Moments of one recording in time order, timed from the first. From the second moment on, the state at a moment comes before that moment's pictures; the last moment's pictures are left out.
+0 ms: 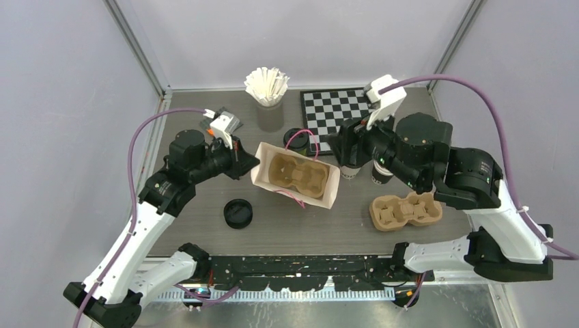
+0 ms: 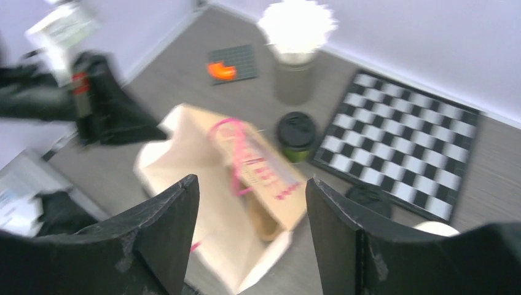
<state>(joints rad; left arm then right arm) -0.49 0.89 1.07 -0.53 0.35 -0.26 1.17 1.18 1.89 -0.96 0.49 0.22</state>
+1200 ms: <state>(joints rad) -0.49 0.86 1.16 -0.79 0.45 -0.26 0.34 1.84 1.99 -1.38 0.00 0.18</state>
